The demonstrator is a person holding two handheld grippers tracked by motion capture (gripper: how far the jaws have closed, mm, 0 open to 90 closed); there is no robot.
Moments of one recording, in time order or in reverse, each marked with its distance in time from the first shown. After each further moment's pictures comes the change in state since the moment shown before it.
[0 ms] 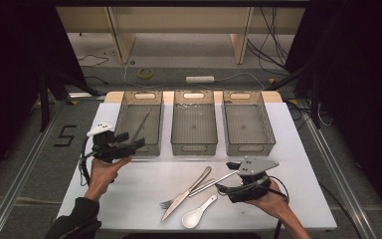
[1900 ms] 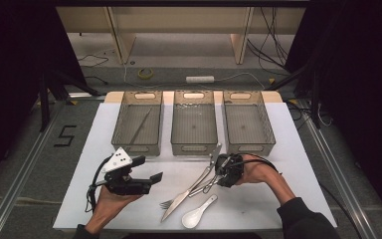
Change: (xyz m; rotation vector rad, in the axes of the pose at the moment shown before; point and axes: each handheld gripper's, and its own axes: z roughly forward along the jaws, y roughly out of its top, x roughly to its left) left arm -0.067 -0.038 -0.022 0.055 -0.129 0.216; right arm -0.040 0.020 0.088 0.667 0.199 -0.339
